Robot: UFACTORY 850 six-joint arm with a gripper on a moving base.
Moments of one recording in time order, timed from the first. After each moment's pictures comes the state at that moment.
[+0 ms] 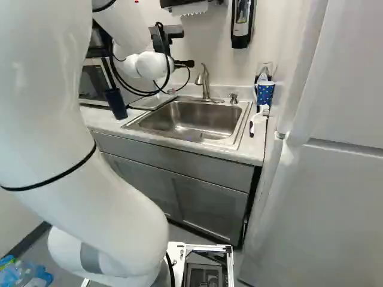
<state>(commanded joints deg) -0.3 -1.2 -56.0 0.7 29.9 0.0</state>
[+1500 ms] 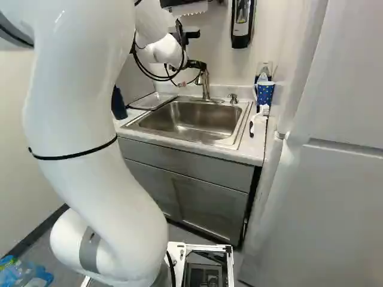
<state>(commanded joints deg) -4.6 -12.2 -72.3 2.1 10.5 0.0</state>
